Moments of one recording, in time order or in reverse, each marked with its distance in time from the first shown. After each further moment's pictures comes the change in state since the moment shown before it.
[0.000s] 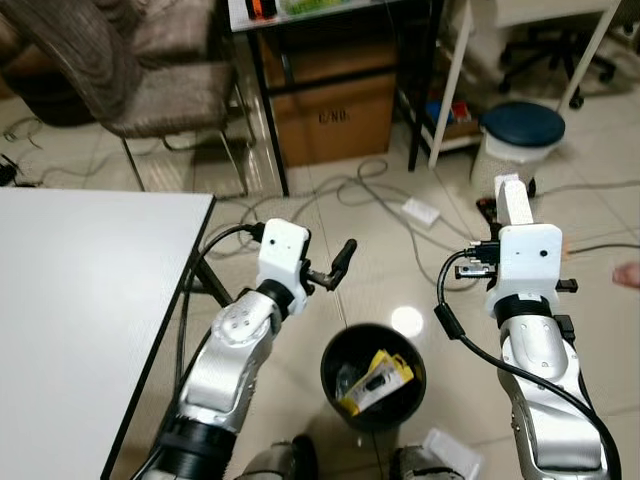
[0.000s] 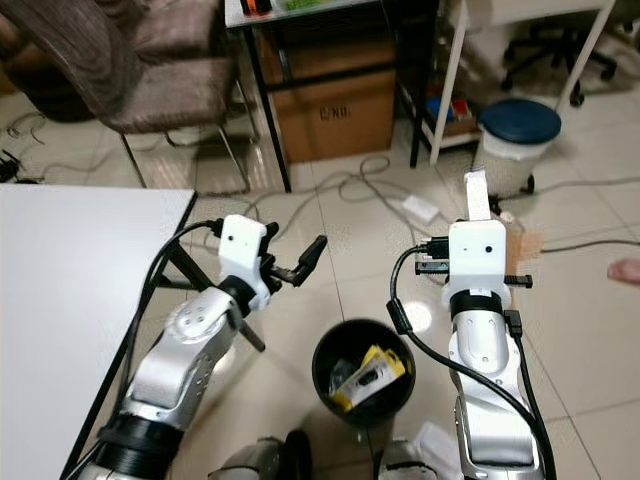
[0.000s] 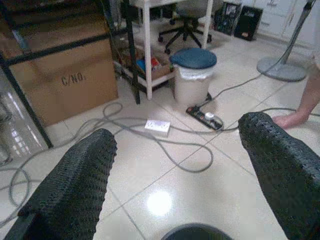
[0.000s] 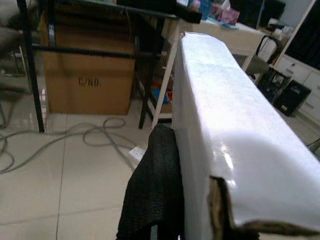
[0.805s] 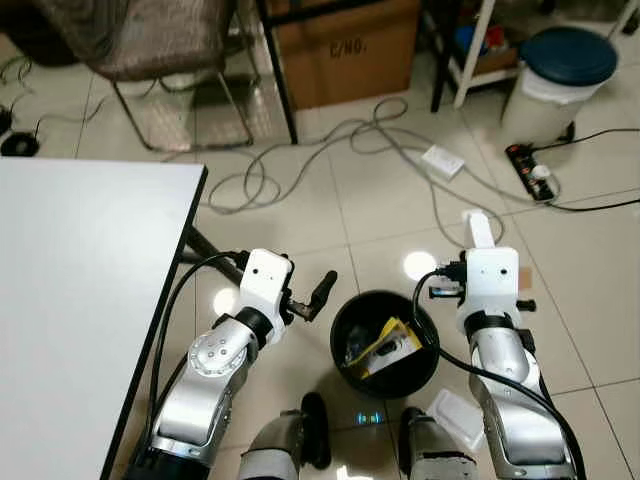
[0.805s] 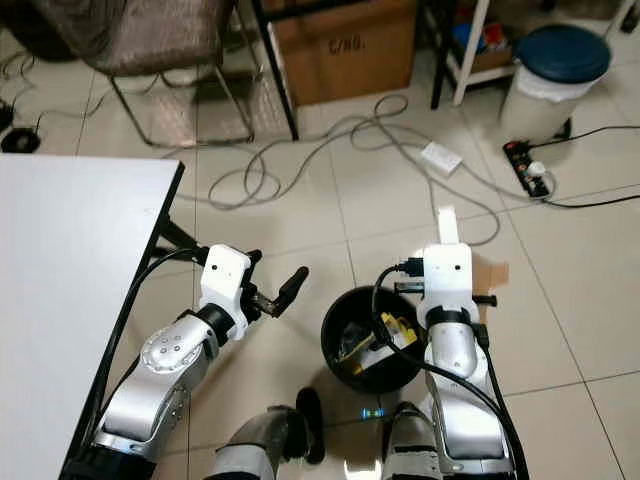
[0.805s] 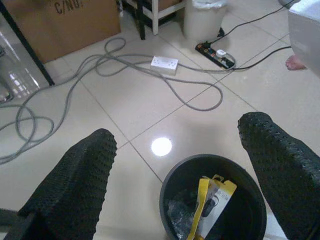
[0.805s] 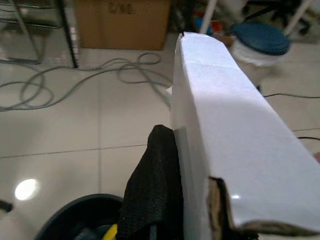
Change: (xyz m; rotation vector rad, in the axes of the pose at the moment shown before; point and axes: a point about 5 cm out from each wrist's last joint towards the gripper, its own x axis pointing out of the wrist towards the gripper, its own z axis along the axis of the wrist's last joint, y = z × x) left arm -0.028 0.011 -0.023 0.060 0.085 -0.001; right arm 0.003 0.033 -0.035 0.070 0.114 0.094
